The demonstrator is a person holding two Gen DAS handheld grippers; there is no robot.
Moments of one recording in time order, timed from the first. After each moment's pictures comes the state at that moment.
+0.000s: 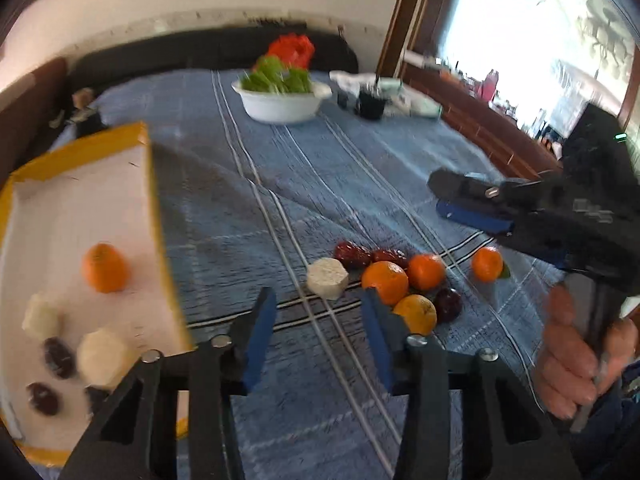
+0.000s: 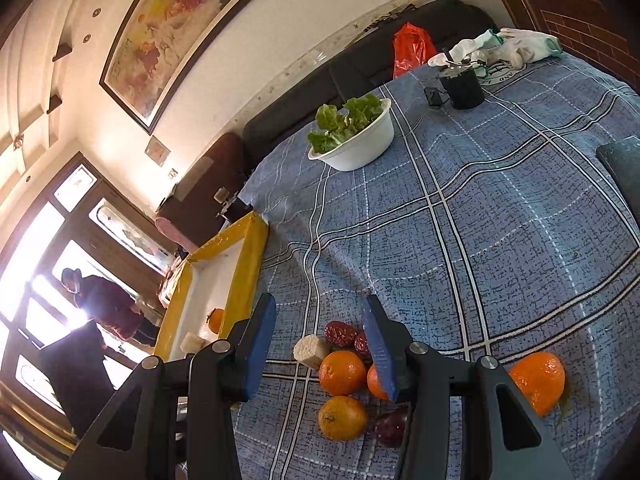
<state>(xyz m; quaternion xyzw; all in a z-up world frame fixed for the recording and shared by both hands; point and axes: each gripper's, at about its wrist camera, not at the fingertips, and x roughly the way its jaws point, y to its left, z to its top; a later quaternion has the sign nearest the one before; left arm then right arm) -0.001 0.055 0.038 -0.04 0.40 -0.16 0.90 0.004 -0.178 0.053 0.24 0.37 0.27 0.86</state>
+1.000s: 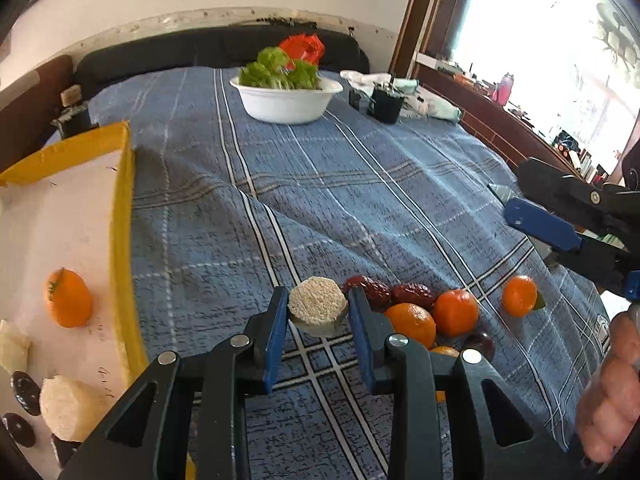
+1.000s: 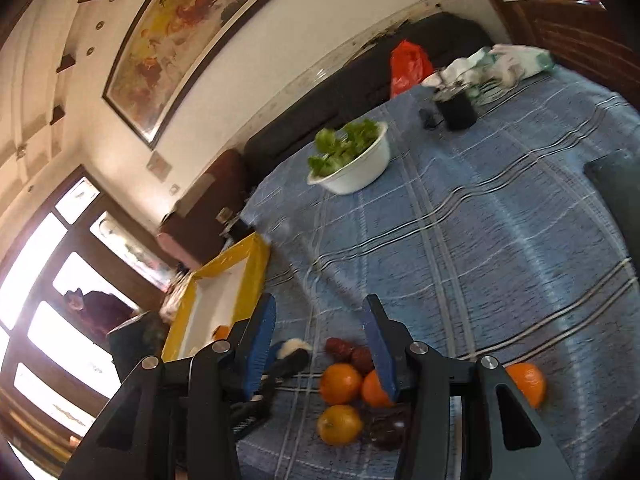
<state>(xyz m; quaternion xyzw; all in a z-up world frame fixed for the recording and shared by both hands) 0.033 0.045 0.022 -0.04 0.39 -0.14 0.91 -0.006 -0.199 0.070 0.25 0.35 0.24 0.87</state>
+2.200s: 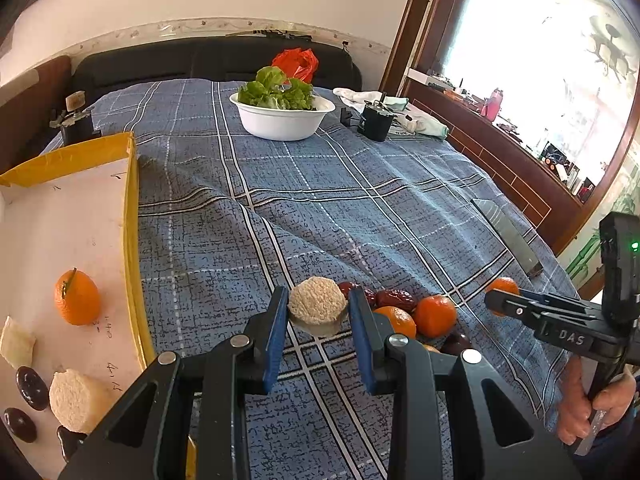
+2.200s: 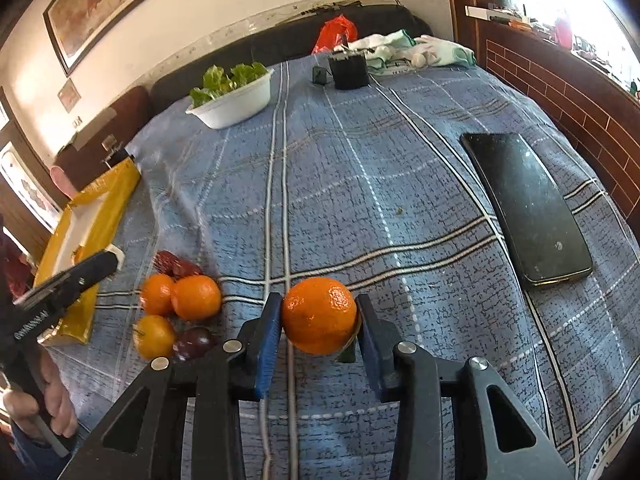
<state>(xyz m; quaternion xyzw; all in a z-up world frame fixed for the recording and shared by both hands) 0.021 0.050 0.034 -0.06 0.37 -0.16 0.91 -0.024 -0.222 0.030 0.08 0.43 0.10 0.89</state>
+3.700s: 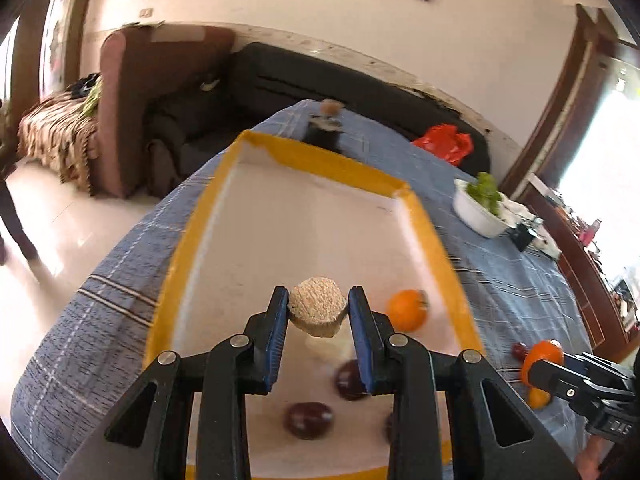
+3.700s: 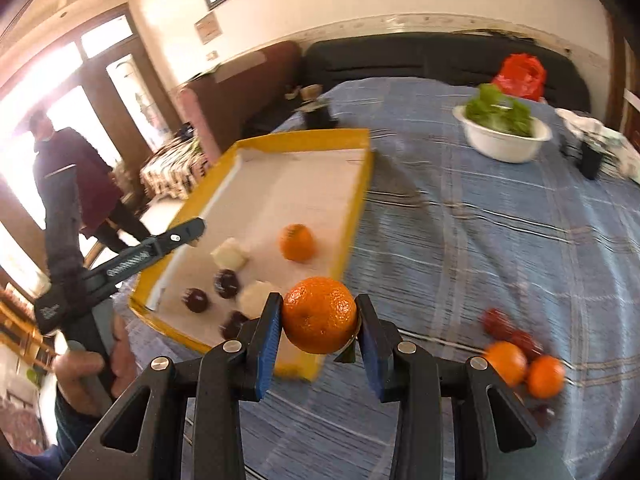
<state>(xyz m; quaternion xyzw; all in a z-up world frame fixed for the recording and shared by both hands) -0.039 0.277 0.039 -0.21 0.32 0.07 0.92 -0.036 0.021 0.070 -0.02 0.42 0.34 0.84</state>
